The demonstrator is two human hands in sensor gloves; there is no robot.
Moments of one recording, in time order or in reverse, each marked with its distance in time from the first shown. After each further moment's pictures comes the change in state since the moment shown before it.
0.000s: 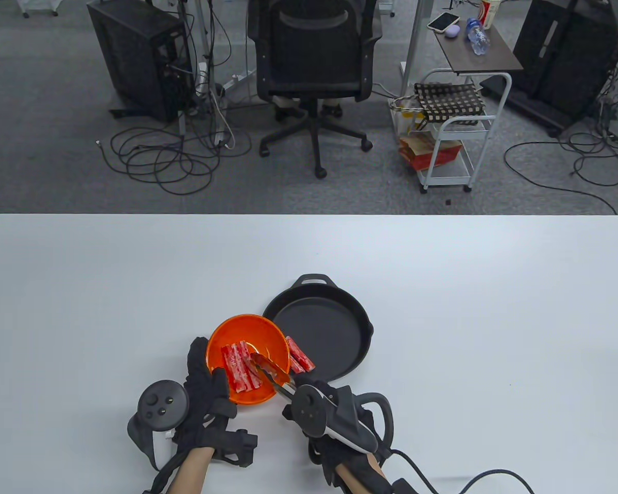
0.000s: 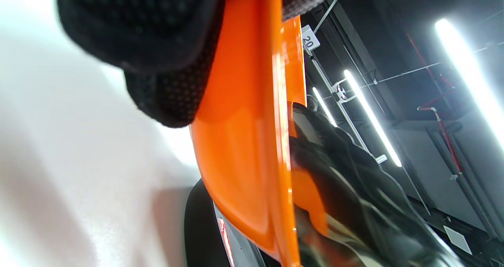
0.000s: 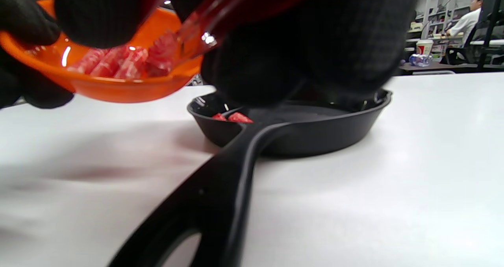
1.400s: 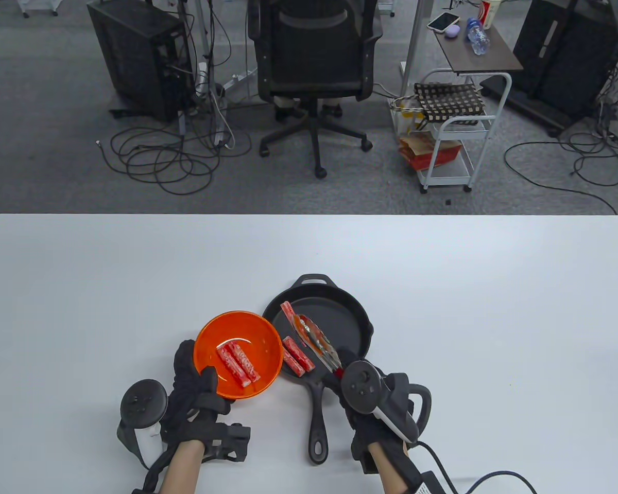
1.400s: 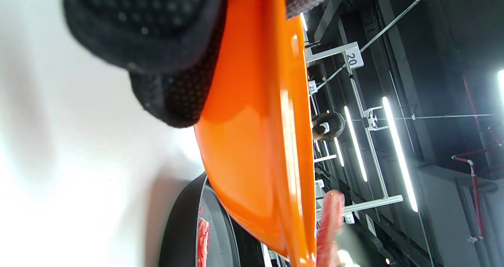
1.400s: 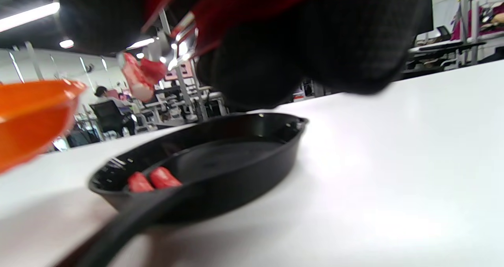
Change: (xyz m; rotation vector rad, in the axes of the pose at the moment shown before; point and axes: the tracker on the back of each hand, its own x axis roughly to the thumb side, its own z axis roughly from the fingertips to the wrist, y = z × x) left_hand -0.020 0.008 -0.007 -0.020 0.161 0.229; right_hand -0.069 -0.010 -0.009 -0.140 0.211 -0.089
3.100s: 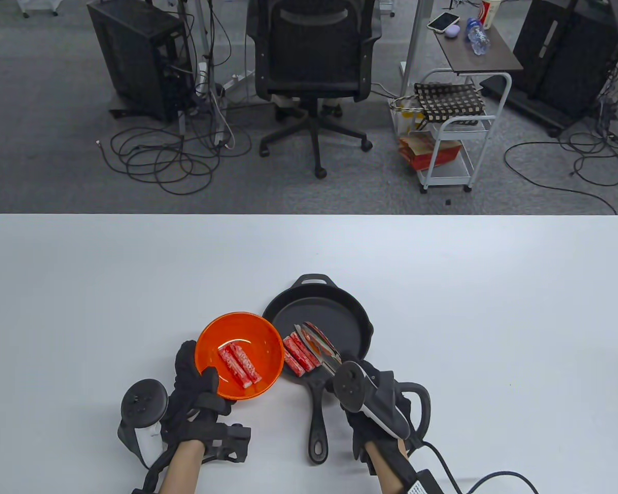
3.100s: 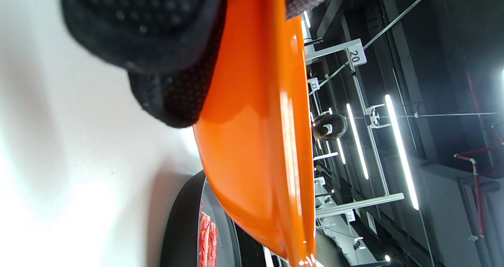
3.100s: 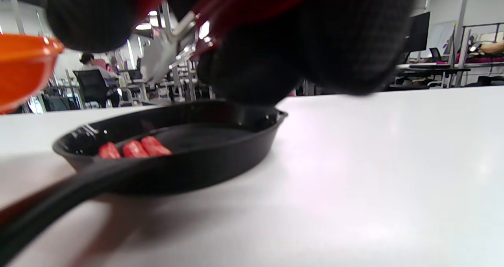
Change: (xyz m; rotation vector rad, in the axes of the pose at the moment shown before) left_hand 0.001 -0.001 0.001 -0.015 0.007 0.003; right_hand 0.008 -0.001 0.004 0.008 0.001 0.113
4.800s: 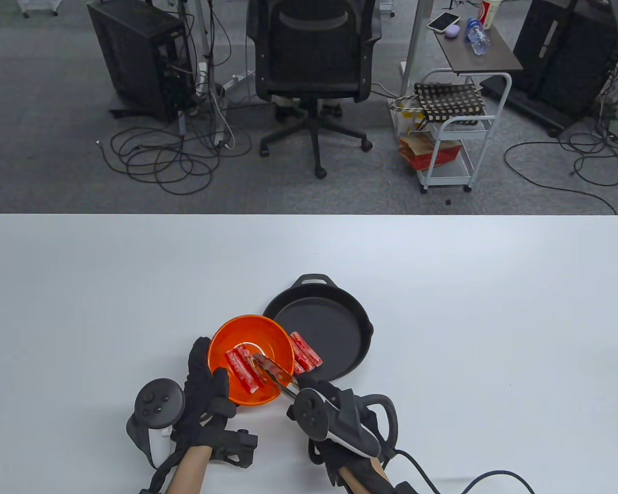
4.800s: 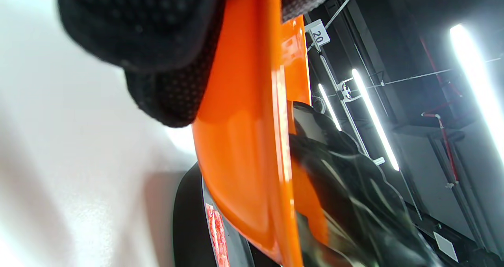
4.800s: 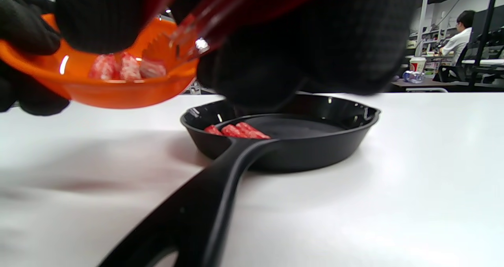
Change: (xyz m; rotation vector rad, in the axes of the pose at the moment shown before) left_hand 0.012 -0.012 0.006 -0.013 -0.129 -0.151; right_hand 0.056 -0.001 0.025 0.072 -0.220 0.009
